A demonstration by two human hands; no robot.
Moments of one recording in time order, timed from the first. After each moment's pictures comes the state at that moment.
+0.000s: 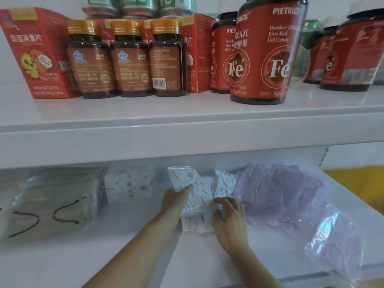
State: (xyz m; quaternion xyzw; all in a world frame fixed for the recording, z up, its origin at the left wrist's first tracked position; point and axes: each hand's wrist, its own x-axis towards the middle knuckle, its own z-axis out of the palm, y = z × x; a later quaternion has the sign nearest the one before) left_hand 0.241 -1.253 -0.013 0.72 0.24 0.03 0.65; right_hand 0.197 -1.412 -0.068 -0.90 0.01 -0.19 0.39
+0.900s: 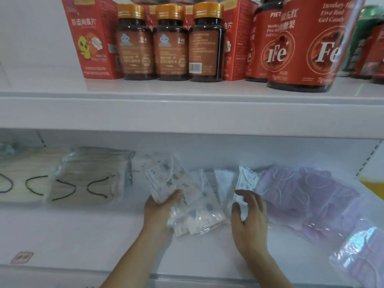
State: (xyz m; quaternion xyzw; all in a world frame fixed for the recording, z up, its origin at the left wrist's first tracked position) left_hand 0.148 -1.199 -0.024 0.47 0.19 0.14 0.85; right_hand 0.171 -1.406 -0.052 -0.84 -0.05 -0.27 0.47
